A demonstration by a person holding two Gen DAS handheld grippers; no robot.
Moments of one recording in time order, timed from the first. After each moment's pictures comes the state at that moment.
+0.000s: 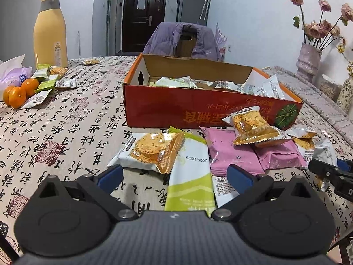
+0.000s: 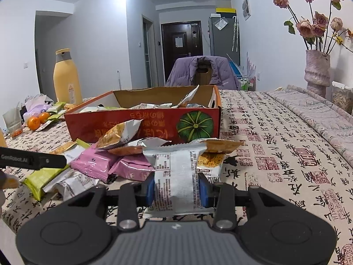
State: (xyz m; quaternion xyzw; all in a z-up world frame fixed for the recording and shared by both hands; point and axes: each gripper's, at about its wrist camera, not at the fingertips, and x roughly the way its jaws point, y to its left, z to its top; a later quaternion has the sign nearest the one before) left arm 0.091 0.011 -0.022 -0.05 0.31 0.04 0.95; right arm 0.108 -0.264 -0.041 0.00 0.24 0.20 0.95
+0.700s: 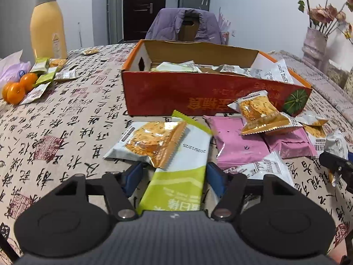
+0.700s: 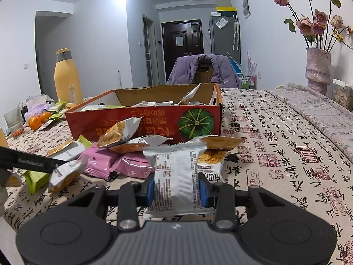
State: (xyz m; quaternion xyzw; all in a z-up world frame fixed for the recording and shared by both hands) left arm 0.103 0.007 -0.030 -0.03 0.35 0.04 0.94; right arm 0.107 -0.263 -0.043 0.00 0.25 0.20 0.95
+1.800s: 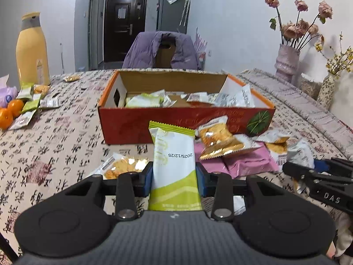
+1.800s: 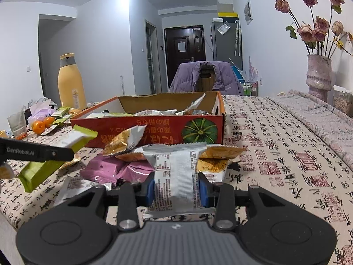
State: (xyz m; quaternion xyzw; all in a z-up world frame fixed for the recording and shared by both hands) left arm 0.082 -0.012 0.004 -0.03 0.29 -0.01 0.96; right arm 0.101 -0.263 -0.033 0.00 0.23 0.21 0.95
